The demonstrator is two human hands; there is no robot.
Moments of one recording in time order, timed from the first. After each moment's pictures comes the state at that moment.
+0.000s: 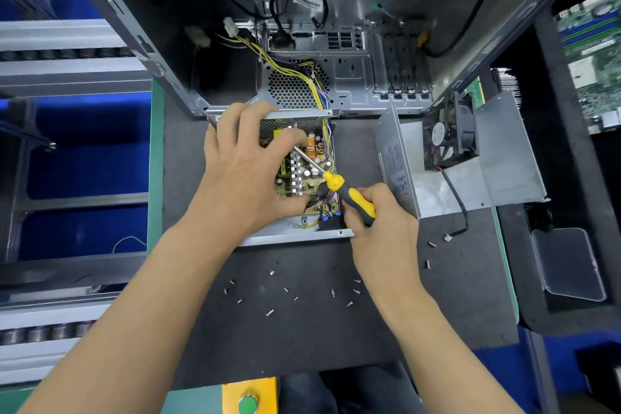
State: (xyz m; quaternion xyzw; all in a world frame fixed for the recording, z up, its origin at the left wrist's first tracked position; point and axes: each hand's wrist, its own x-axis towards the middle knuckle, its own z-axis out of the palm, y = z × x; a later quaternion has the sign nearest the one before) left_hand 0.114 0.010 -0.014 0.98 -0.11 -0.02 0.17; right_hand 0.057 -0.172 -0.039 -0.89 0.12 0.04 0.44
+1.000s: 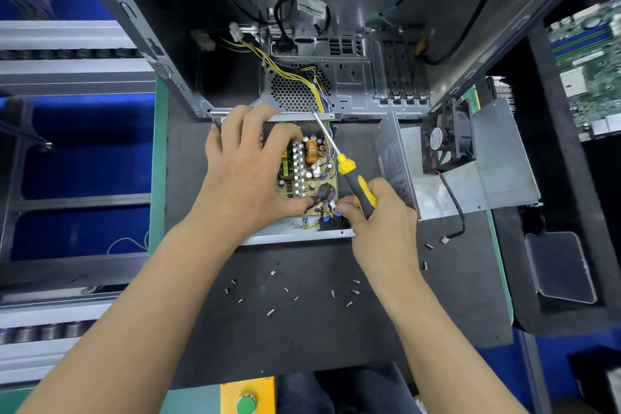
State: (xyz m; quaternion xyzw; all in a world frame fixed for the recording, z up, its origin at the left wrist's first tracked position) left_hand 0.113 0.012 -0.021 0.98 -0.11 0.03 0.17; right_hand 0.068 -0.169 -0.025 -0.89 0.16 0.09 0.42
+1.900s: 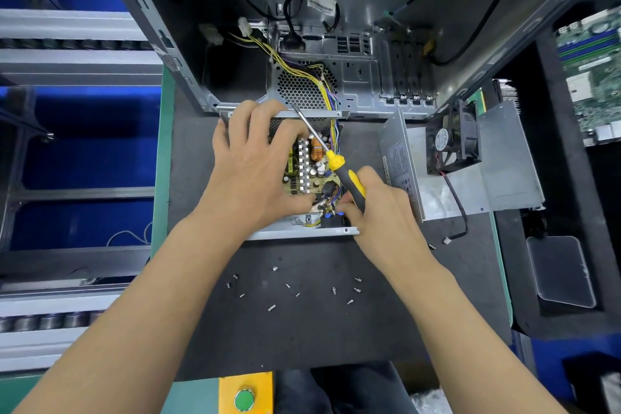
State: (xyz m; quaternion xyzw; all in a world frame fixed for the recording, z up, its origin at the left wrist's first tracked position) left_hand 0.113 0.011 -0.021 0.98 -0.10 0.03 0.16; right_hand 0.084 -0.178 -0.022 -0.94 0.00 0.16 0.32
